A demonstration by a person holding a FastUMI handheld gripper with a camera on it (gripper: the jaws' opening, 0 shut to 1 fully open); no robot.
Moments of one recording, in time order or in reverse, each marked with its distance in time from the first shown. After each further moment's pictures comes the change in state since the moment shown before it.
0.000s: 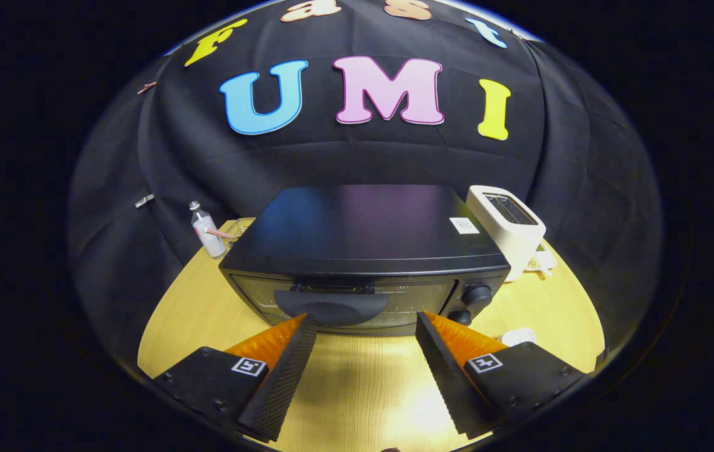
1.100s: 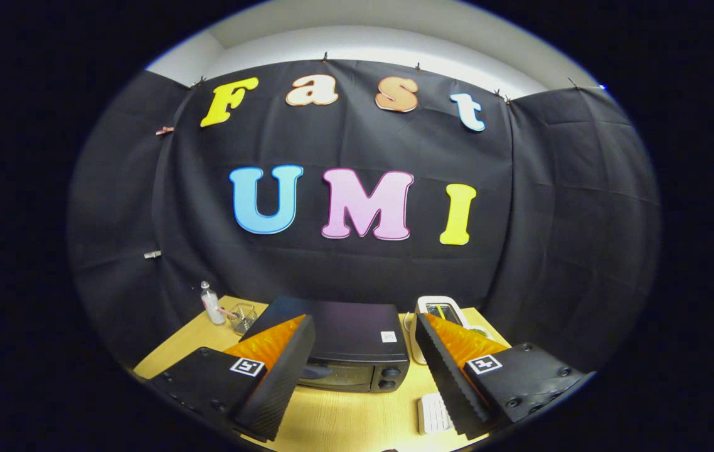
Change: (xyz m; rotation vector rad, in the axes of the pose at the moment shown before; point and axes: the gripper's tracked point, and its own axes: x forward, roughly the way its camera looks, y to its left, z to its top) arm -0.164 -0.056 0.154 -0.043 -0.462 -0.074
